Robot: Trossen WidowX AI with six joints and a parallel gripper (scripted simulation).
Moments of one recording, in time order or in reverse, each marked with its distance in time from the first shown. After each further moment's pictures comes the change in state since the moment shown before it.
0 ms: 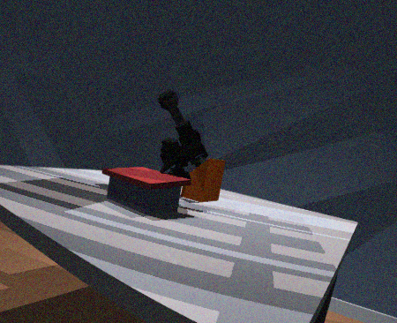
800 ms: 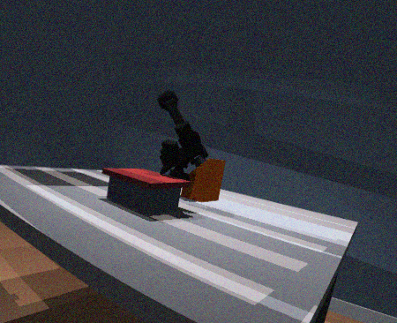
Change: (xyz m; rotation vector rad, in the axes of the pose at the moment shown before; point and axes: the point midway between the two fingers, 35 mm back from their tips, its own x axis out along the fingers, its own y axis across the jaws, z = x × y) arm 0.004 -0.004 0.000 0.000 0.000 -0.003
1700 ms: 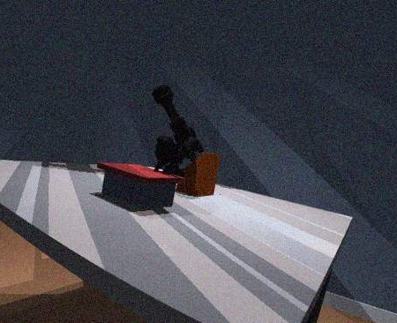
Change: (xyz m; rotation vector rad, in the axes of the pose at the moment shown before) arm 0.004 -0.003 0.000 0.000 0.000 0.001
